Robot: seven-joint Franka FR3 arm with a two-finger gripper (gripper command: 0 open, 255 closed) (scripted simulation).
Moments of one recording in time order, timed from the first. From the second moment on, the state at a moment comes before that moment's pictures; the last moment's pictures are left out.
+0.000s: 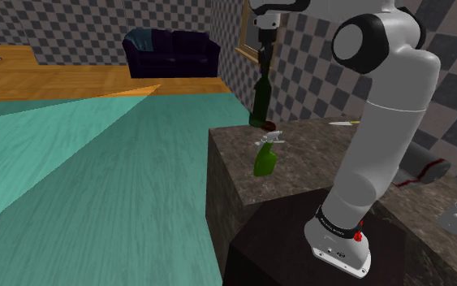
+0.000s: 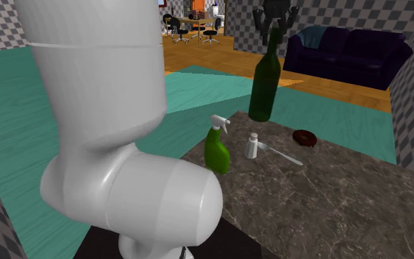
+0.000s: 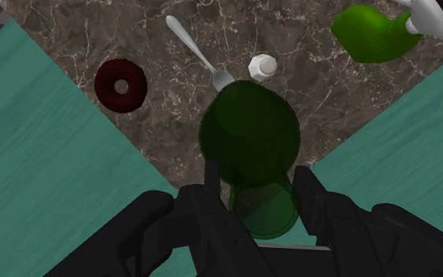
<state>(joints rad) -0.16 0.16 -0.33 -1.44 -0.05 1.56 -0.68</state>
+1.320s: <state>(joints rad) -0.20 0.29 -0.34 -1.56 -0.01 1.80 -0.71</state>
